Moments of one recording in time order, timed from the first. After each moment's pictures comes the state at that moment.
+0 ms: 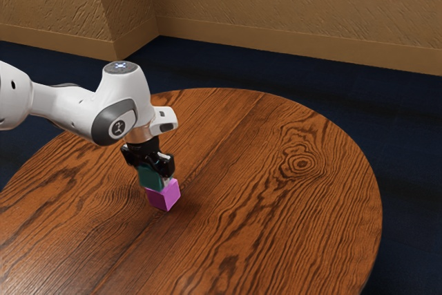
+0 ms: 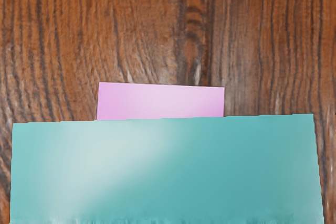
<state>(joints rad) 0.04 0.09 -0.07 -2.22 0.08 2.38 -0.12</state>
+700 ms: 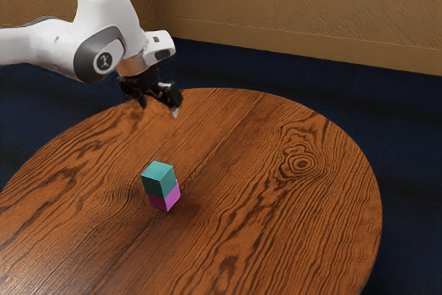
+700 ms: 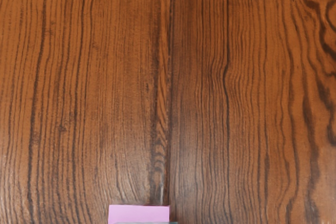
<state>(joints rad) -0.01 -0.07 -0.06 -1.98 0.04 2.21 -0.13</state>
